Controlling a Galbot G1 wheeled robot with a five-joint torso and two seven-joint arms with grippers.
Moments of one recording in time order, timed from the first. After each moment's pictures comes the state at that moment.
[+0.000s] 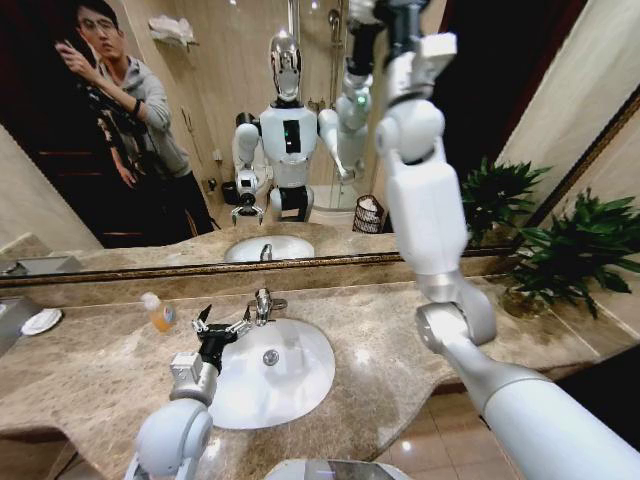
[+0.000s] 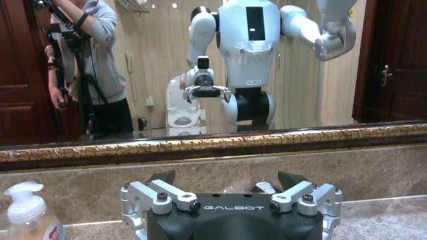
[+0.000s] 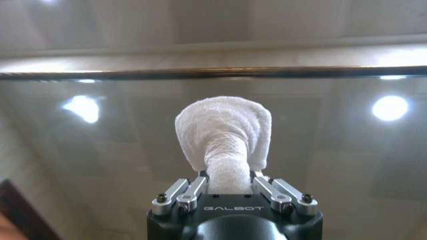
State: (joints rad) left arm 1.68 -1.40 -0.62 -2.34 -0.15 0.32 -0.09; right arm 0.13 1.61 0.14 1.40 0.11 0.10 0.12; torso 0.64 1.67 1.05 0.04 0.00
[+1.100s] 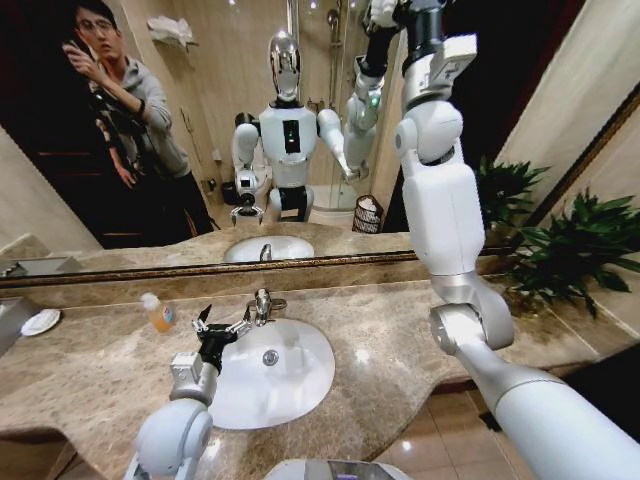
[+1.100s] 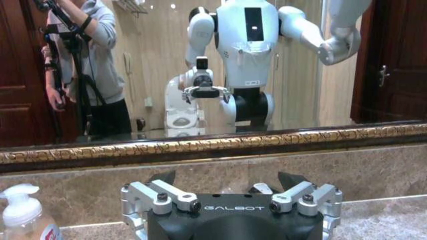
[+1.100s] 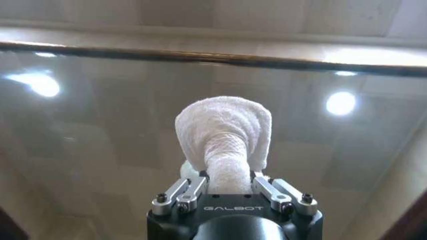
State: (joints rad) left arm 1.68 -1.40 -0.62 -2.34 -0.15 0.32 -0.09; right arm 0.08 1.52 0.20 1.42 0.13 0.10 0.13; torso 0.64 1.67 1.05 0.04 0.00
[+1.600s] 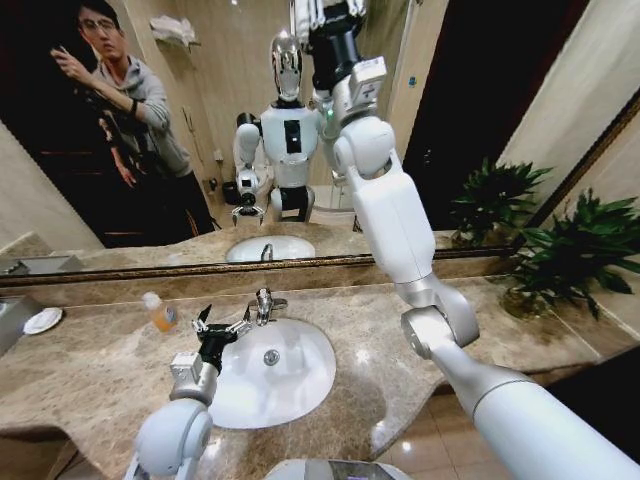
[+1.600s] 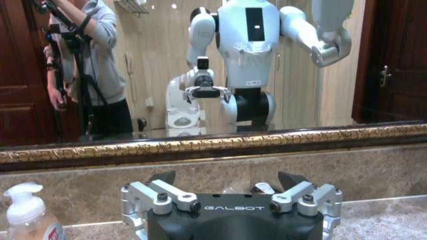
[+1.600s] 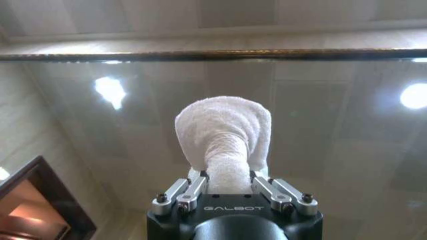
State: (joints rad) left arm 1.68 -1.40 -0.62 -2.34 -0.15 0.32 -0.09; right arm 0.06 1.61 0.11 1.40 0.07 0.11 0.11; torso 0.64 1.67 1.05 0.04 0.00
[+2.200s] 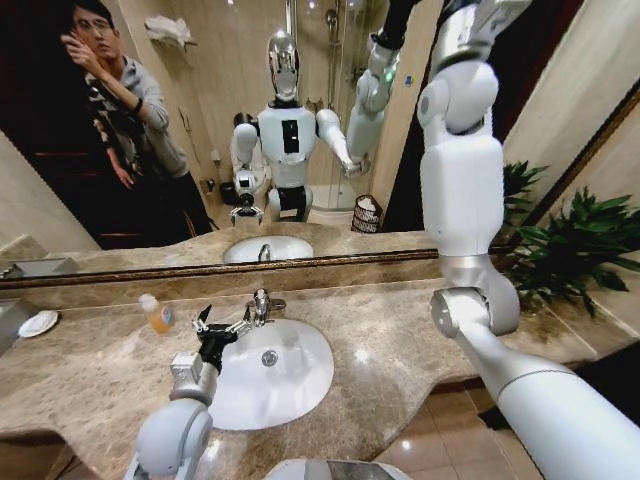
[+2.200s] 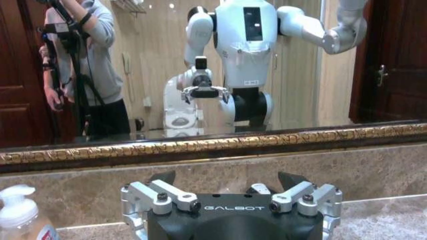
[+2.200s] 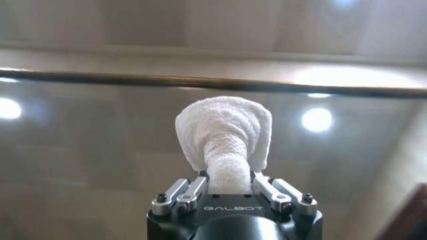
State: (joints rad) left arm 1.68 -1.40 -0.62 -2.34 -0.15 0.32 -0.09; right arm 0.19 1.50 0.27 1.39 0.19 0.08 0.11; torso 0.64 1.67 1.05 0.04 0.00
